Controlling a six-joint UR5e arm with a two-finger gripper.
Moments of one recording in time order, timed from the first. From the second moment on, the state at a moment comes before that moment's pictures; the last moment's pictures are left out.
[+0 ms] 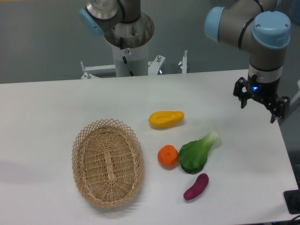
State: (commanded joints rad) arm 2.79 -1.91 -1.48 -1.05 1.57 1.56
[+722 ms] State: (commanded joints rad) arm 2.80 -1.90 -1.51 -1.05 1.55 1.56
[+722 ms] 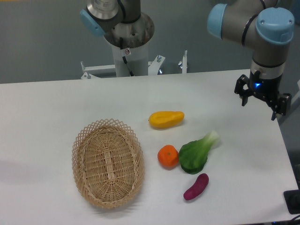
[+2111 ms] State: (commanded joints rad) arm 2.71 -2.00 -1.80 -0.80 1.56 1.58
